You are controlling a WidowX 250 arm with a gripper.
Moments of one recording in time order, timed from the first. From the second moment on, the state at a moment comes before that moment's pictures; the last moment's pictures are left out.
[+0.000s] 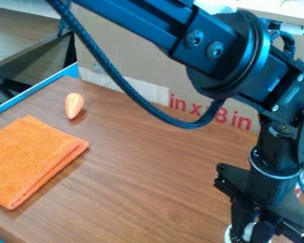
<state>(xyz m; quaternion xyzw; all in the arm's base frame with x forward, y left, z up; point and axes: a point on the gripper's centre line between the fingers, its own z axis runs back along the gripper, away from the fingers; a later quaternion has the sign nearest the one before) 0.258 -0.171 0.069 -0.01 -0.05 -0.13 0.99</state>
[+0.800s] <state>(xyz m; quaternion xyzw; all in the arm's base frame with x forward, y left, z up) 0.282 -0.167 0.043 0.02 0.03 -0.12 0.99</state>
